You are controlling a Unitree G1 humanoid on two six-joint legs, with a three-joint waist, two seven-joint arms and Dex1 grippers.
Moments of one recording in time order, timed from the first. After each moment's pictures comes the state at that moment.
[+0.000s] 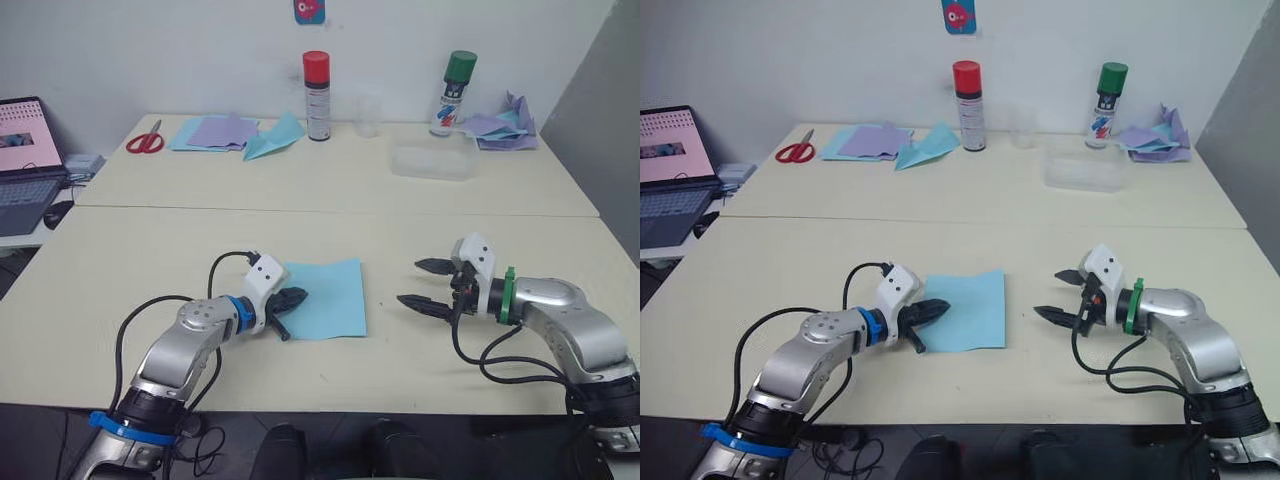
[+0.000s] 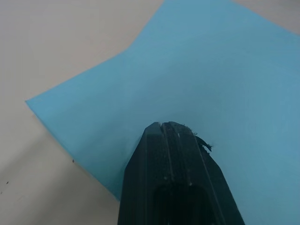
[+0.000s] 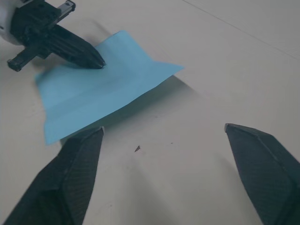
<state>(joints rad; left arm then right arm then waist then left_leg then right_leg) -0.26 0.55 -0.16 -0.09 -0.25 0.58 -0.68 -0.33 -0.65 0.07 -0.18 0.38 0.58 0.89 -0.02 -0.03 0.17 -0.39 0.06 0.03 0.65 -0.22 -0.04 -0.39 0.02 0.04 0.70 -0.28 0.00</state>
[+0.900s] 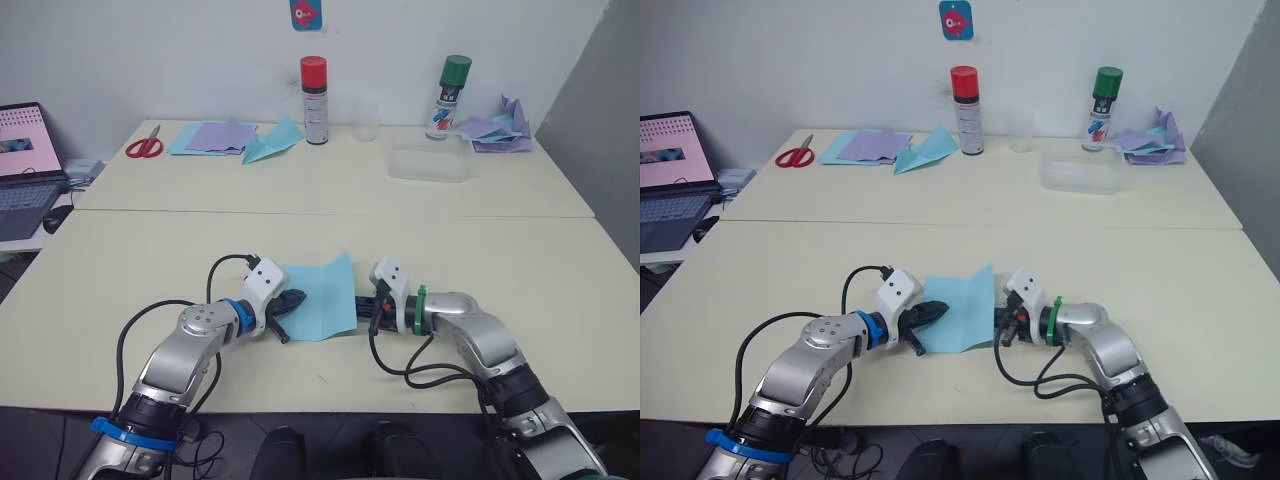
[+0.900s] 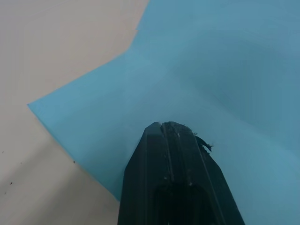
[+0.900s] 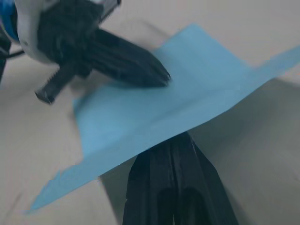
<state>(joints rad) -0.23 0.53 -0.16 -0.10 -0.22 0.54 -0.66 -0.42 -0.28 0.26 0.01 0.27 0.60 0.84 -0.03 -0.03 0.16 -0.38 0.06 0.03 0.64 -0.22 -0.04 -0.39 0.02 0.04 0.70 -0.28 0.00</state>
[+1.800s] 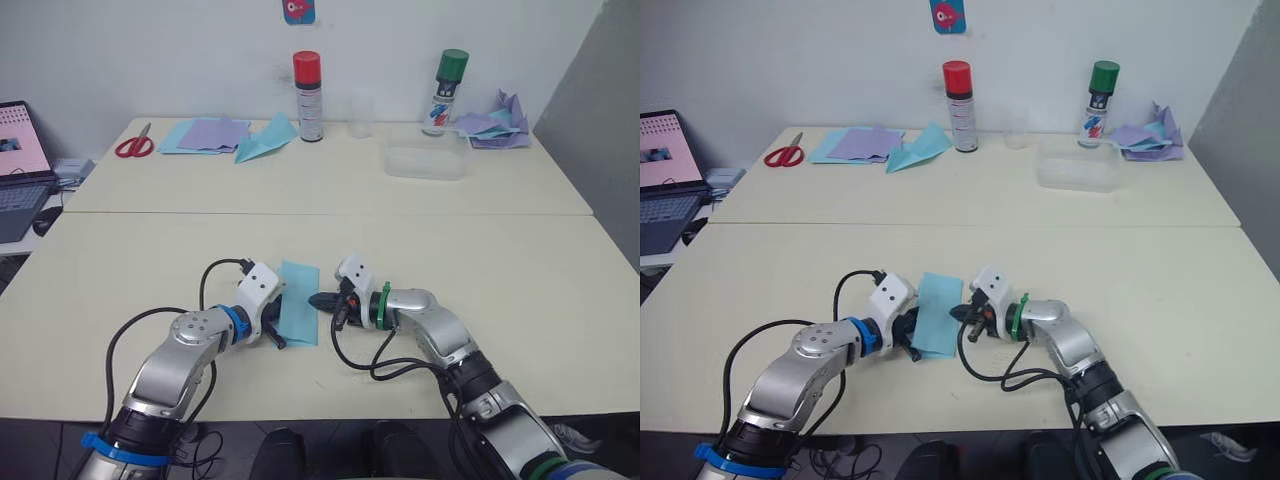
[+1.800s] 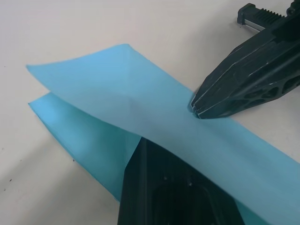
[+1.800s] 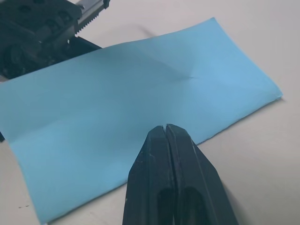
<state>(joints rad) -0.15 0.55 -0.12 -0.20 -0.22 0.60 -0.64 -0.53 -0.12 0.37 0.28 0.14 0.40 0.79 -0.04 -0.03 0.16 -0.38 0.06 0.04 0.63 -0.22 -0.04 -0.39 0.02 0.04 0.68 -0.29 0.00</state>
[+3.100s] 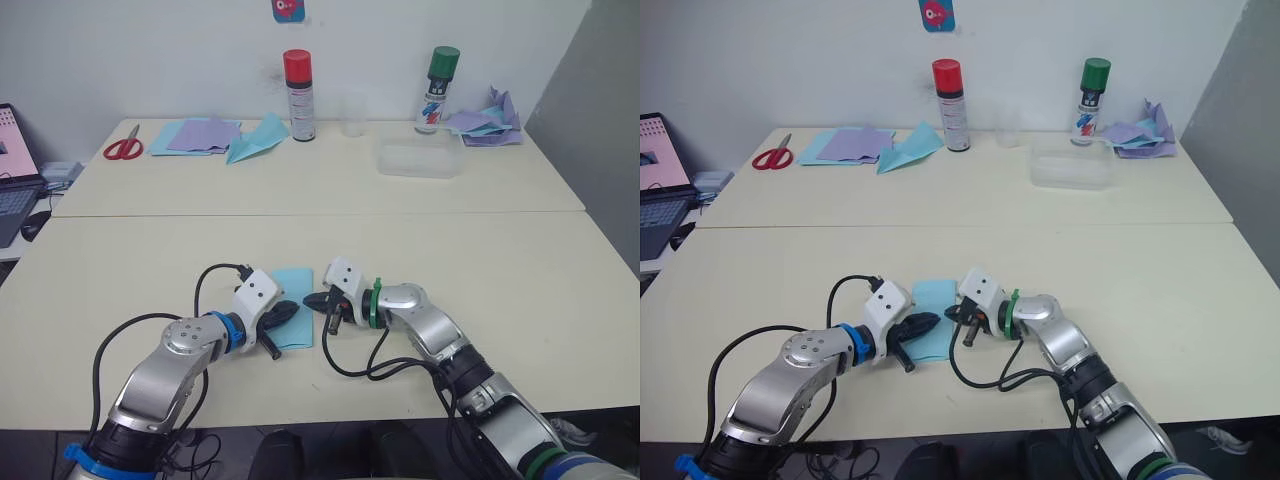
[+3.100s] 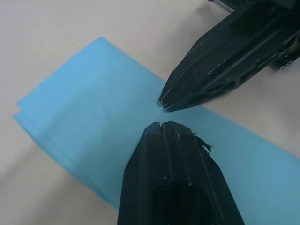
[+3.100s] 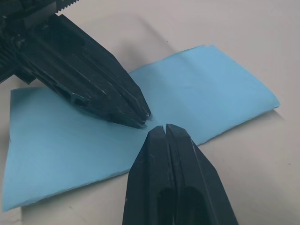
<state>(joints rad) -0.08 0.61 -0.13 -0.34 -0.23 0.63 -0.64 -0.55 -0.14 0.42 0.30 0.05 0.30 0.81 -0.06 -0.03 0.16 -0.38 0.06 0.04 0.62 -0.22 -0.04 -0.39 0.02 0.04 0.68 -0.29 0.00</state>
